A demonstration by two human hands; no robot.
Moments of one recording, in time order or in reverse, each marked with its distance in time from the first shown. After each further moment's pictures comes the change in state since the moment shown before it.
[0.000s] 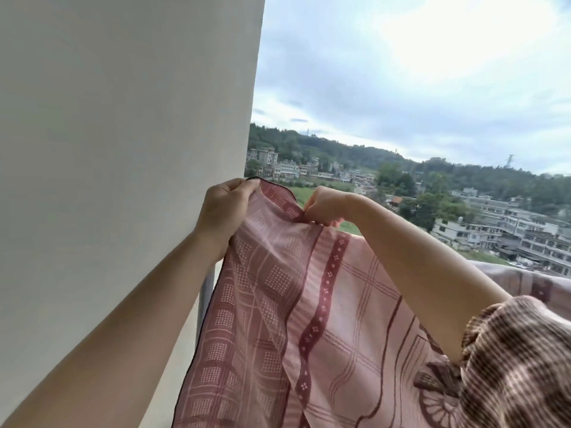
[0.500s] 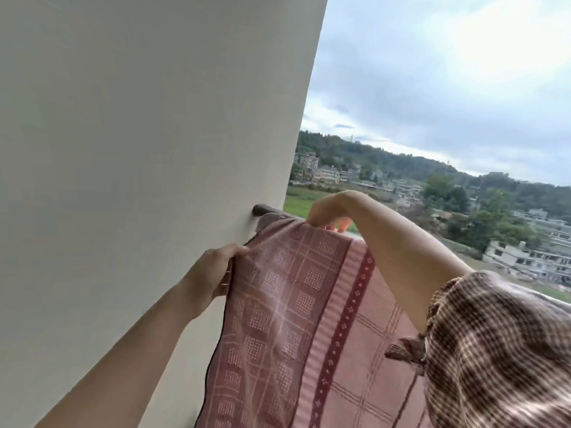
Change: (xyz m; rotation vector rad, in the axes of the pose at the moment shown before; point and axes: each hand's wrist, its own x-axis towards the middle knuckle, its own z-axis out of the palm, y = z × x) left_hand -0.020 -0.072 -0.095 0.066 -0.097 -0.362; right_hand 0.064 -0.072 0.021 -0.187 -0.324 -0.058
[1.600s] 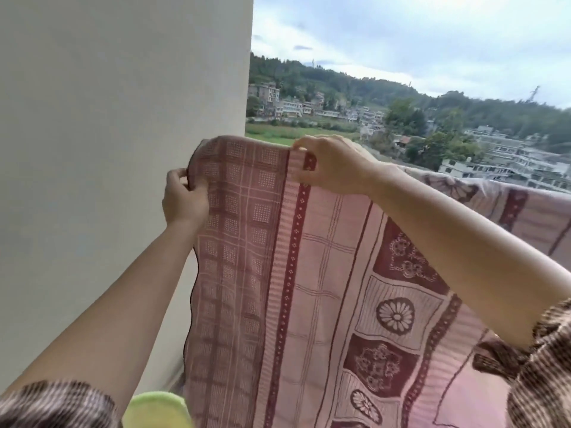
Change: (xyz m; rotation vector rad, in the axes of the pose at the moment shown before) left_hand 0.036 -0.034 0.021 0.241 0.549 0.258; right_hand -0.090 0.052 0.080 -0.102 0.712 -0.290
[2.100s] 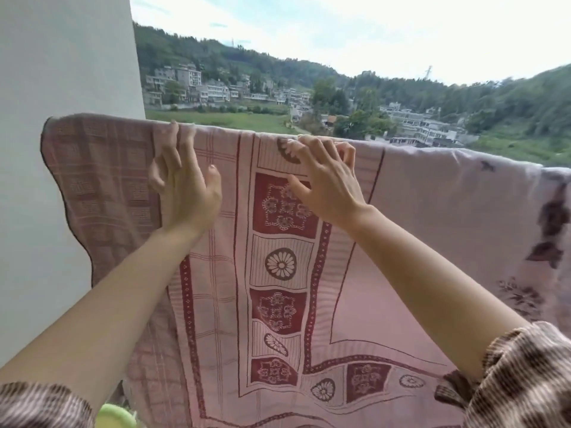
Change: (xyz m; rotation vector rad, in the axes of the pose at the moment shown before) left_hand -0.165 0.074 0.087 0.212 -0.182 0.645; right_hand -0.196 0.075 -0.002 -0.327 0.382 0.217
